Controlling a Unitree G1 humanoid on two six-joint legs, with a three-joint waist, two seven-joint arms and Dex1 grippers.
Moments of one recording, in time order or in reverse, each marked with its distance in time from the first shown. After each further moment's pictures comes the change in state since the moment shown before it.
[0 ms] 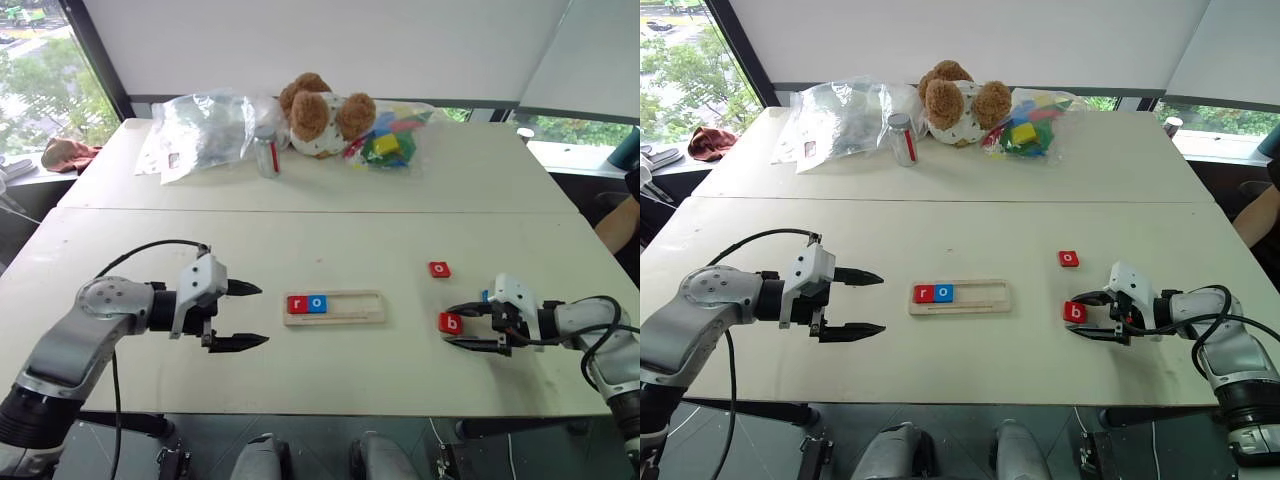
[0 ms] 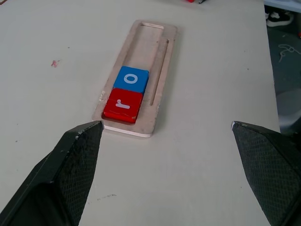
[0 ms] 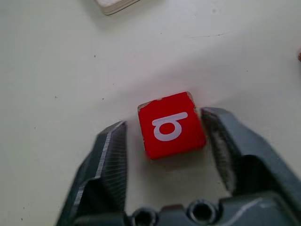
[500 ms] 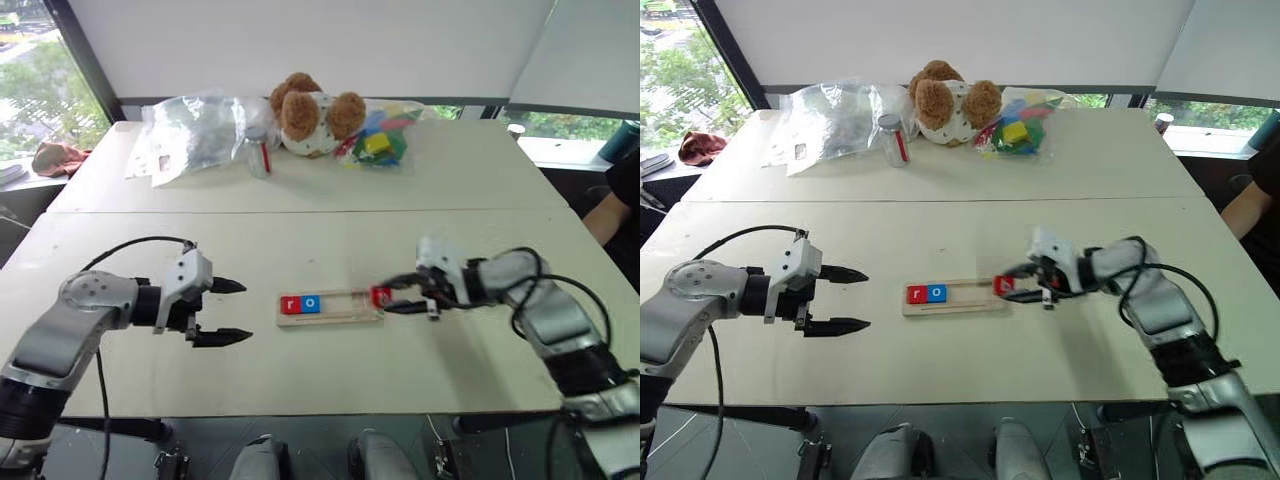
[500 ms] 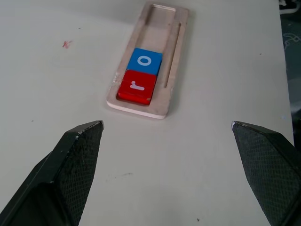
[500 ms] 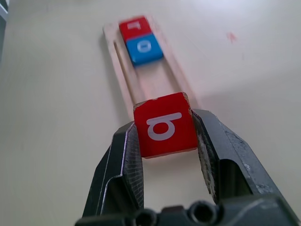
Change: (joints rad) left arm -0.012 0.056 0.016 0.096 0.029 -0.037 -0.049; right arm -0.339 0.186 0.256 -0.290 -0.036 0.389 -0.069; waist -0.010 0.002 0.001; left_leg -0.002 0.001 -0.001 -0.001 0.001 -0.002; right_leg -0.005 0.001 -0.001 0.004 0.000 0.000
